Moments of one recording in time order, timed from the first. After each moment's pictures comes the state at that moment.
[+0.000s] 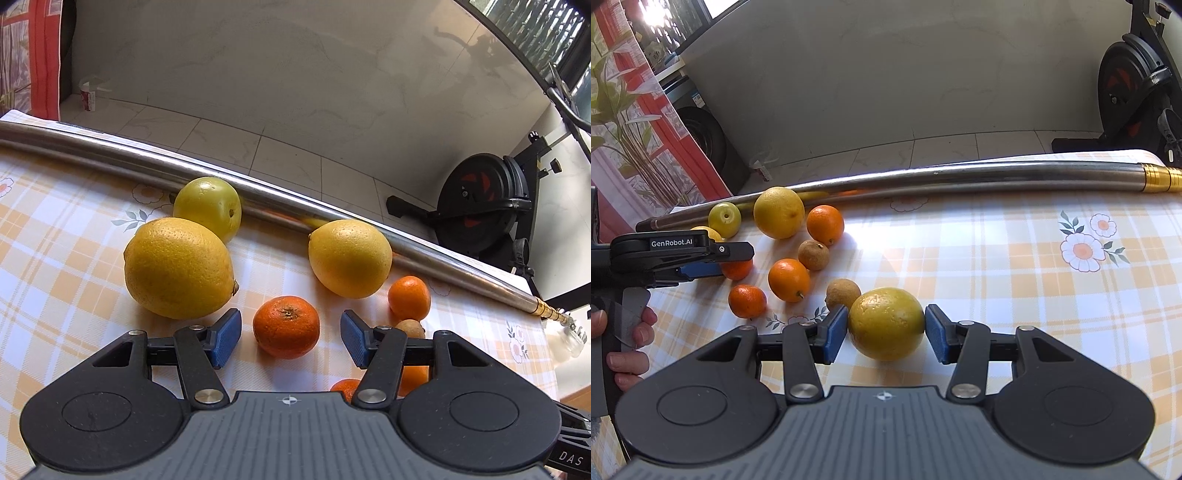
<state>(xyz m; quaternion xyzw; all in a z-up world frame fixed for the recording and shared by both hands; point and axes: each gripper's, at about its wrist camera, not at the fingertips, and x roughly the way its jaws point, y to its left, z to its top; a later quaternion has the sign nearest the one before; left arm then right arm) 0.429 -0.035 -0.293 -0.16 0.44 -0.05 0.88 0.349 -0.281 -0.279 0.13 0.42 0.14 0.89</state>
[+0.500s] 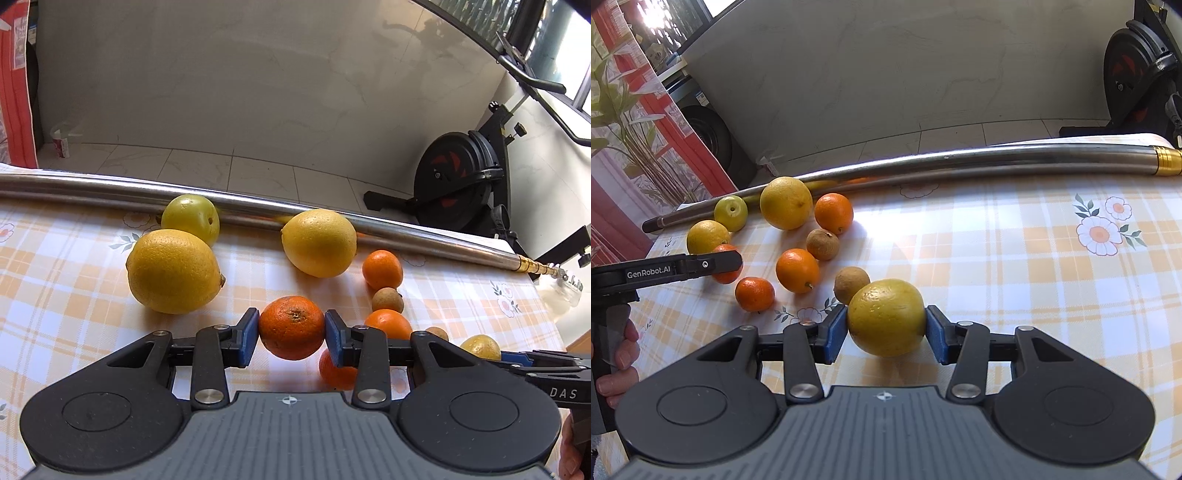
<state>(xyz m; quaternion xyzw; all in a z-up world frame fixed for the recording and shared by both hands) 0.390 -0.043 -0.273 -0.08 0.41 -0.10 0.90 0.348 -0.273 -0.287 0.13 0.43 0.15 0.88</state>
